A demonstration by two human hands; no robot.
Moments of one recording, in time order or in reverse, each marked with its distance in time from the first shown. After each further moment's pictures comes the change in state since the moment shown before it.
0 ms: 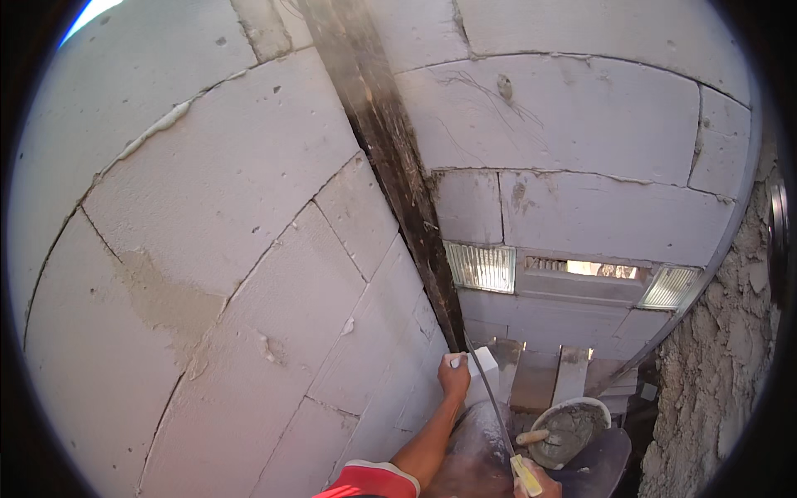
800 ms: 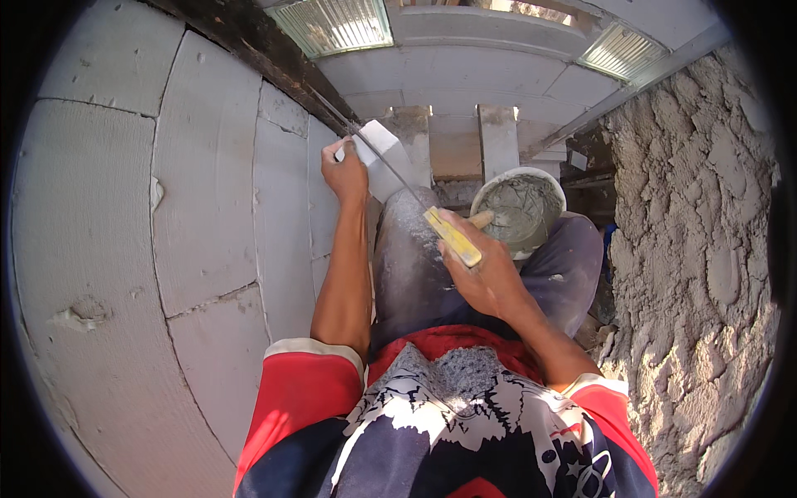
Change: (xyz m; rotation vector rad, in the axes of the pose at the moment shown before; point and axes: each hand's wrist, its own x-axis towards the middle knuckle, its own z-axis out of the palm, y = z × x) left_hand 0.026 -0.028 0.004 -0.149 -0.136 0.049; right_hand 0.084 0.044 0.025 -0.121 -0.117 0.047
